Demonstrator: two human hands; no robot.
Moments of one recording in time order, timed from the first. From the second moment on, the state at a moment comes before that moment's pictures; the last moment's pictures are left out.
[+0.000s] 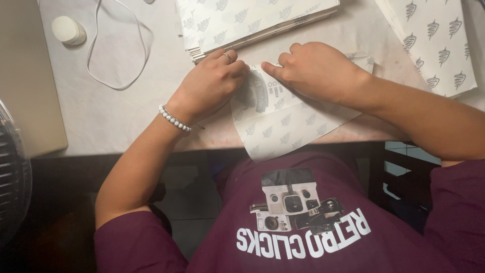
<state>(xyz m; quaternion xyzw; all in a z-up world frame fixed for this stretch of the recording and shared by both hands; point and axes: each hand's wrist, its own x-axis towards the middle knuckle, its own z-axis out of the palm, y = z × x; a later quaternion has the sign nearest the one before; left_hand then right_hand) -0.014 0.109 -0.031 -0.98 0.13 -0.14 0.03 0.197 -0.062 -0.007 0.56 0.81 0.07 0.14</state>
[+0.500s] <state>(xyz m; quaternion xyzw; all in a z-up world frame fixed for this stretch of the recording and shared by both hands) -0.021 0.100 -0.016 -0.98 0.09 -0.17 0.10 0.196 -0.051 0.008 0.56 0.81 0.00 0.18</state>
